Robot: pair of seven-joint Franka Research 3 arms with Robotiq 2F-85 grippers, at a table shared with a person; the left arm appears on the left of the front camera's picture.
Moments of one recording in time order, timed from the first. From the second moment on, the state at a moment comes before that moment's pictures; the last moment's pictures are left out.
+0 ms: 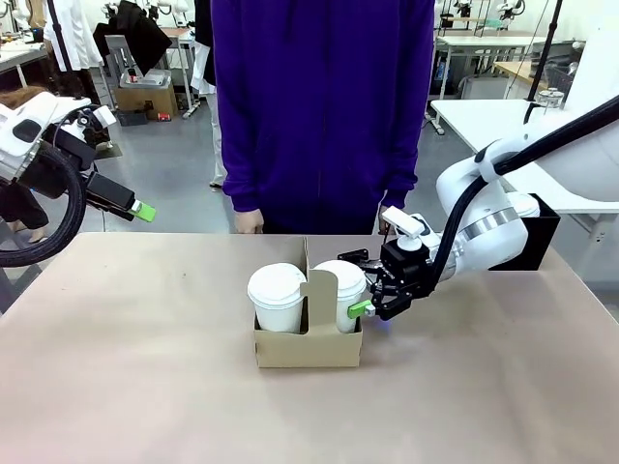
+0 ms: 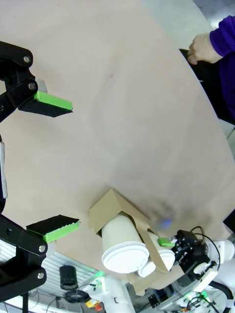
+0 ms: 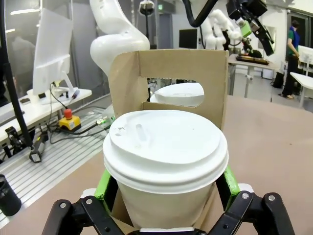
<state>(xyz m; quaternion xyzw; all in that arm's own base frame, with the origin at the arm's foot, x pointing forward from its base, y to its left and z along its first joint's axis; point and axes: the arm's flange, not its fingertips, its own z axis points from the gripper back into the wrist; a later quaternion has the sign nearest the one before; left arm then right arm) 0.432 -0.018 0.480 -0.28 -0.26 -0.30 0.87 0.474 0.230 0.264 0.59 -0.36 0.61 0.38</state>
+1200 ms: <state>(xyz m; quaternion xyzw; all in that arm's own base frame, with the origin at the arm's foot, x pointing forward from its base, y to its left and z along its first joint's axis) 0.433 -0.018 0.481 -0.28 -0.26 -0.30 0.87 0.446 0.095 0.394 0.36 -0.39 0.57 0.63</state>
